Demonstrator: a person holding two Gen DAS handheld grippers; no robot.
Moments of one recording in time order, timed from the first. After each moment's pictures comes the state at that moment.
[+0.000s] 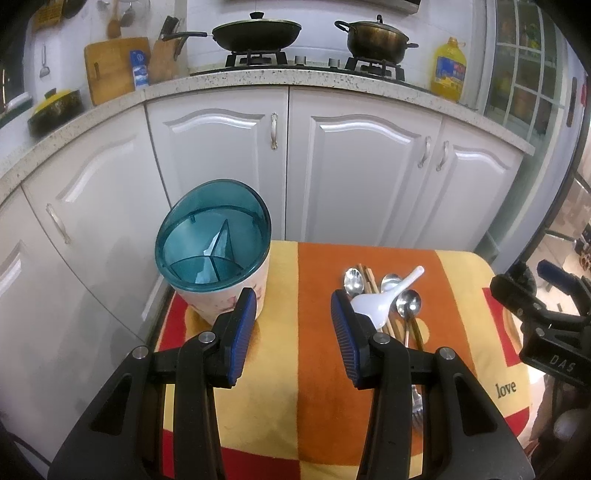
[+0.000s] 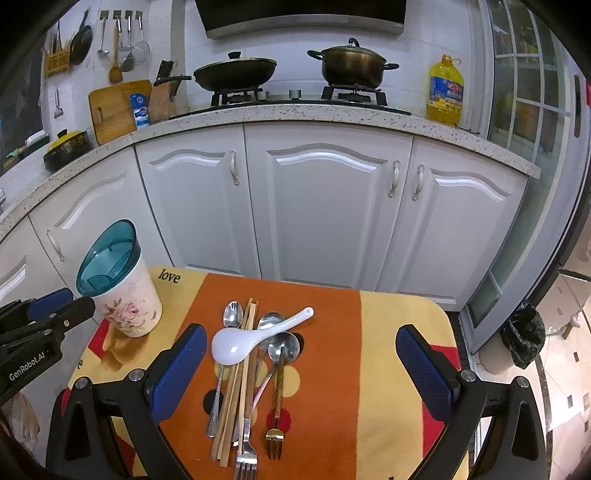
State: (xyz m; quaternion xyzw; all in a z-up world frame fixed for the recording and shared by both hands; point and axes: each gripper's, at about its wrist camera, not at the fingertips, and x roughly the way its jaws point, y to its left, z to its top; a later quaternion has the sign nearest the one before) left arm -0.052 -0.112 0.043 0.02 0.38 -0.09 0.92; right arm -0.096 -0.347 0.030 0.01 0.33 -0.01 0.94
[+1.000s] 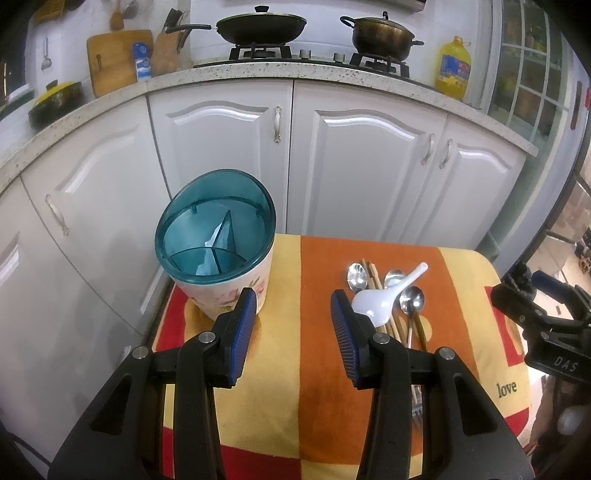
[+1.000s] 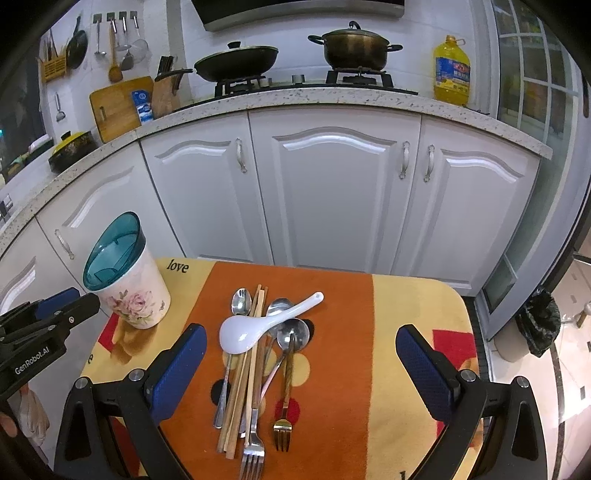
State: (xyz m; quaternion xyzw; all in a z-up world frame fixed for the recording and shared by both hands) left arm -0.049 -0.109 0.036 0.01 0.38 -0.09 0.92; right arm -0.091 -0.355 0.018 0.04 0.36 0.02 0.93
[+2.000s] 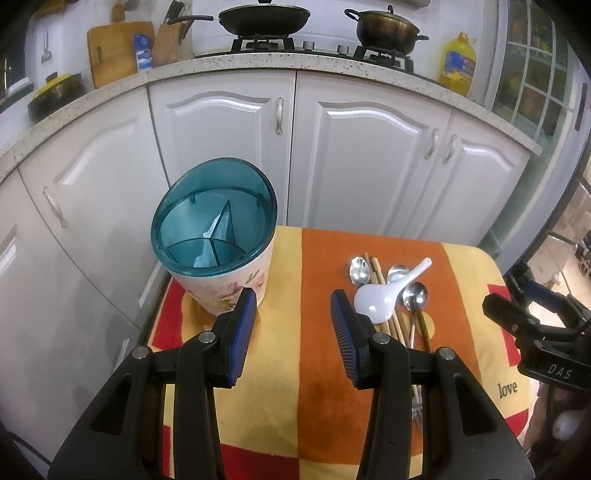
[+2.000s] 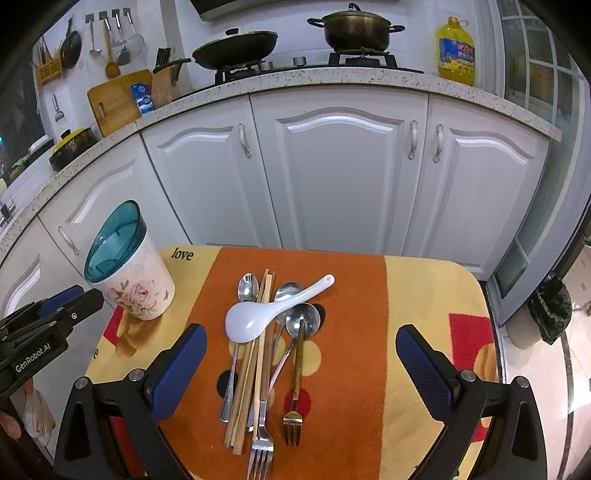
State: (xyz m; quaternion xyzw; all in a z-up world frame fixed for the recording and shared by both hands) left arm -0.042 -0.109 0.027 0.00 0.40 -0.09 0.91; right arm -0.082 -0.356 0.002 0.06 0.38 0.03 0.92
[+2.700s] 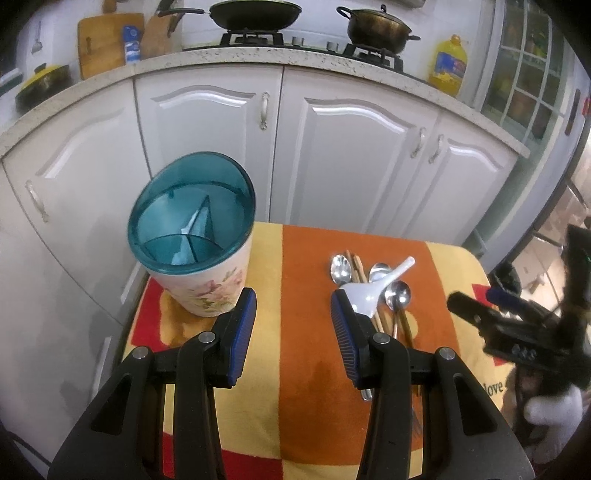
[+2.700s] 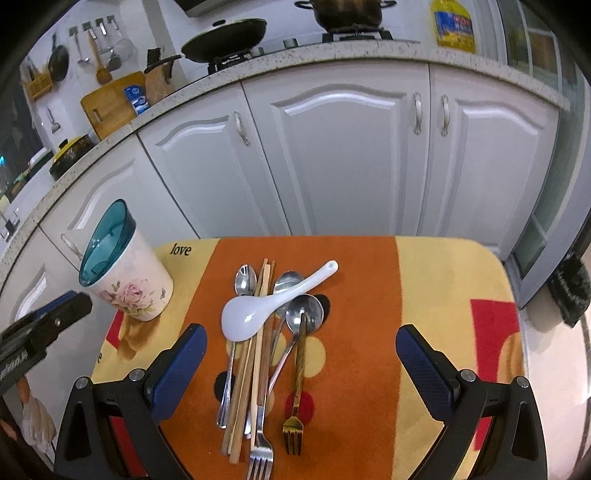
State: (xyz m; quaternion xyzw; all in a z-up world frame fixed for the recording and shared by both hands) left arm -0.039 -0.115 0.023 -0.01 0.41 -0.12 0.91; right arm -0.055 -0.376 -0.030 0.11 0.41 0.06 0.91
